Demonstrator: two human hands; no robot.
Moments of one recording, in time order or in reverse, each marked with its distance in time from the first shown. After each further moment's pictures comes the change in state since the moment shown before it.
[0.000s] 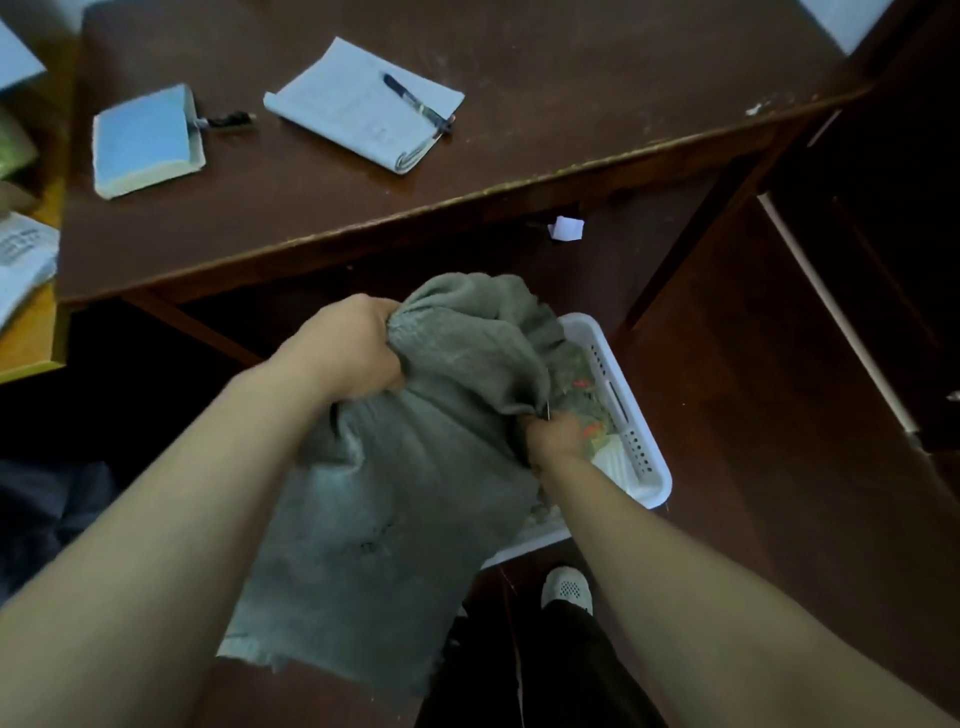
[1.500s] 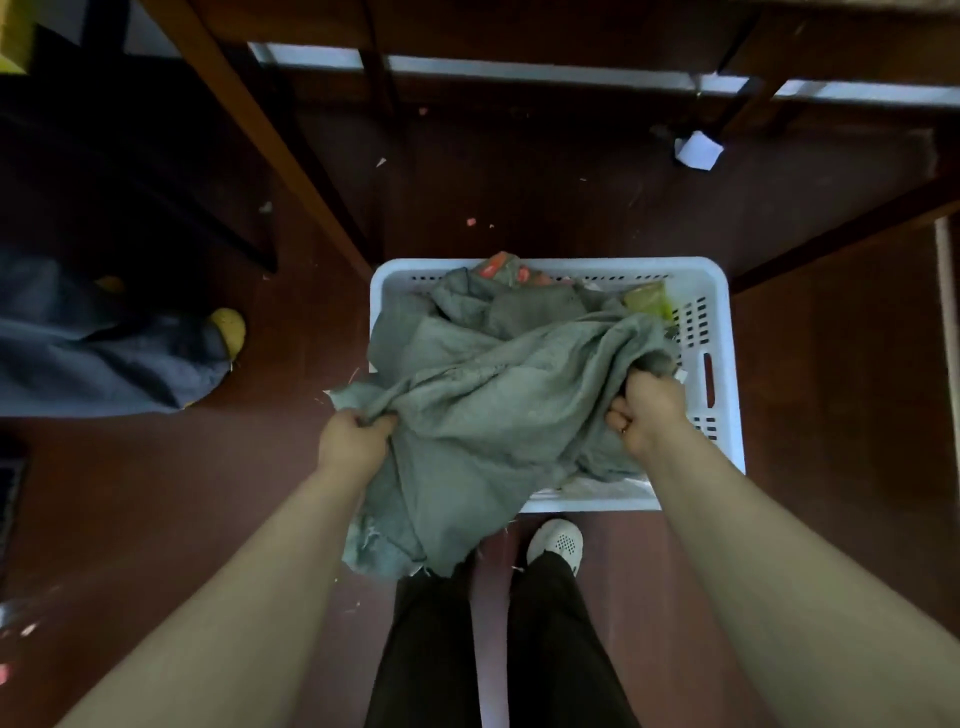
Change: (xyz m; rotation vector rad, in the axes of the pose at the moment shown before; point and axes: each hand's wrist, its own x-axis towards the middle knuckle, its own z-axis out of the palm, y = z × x) left_hand 0.046 -0.244 0.238 -0.826 0.210 -0.764; right_hand 0.080 0.046 0.065 0.173 0.077 0.148
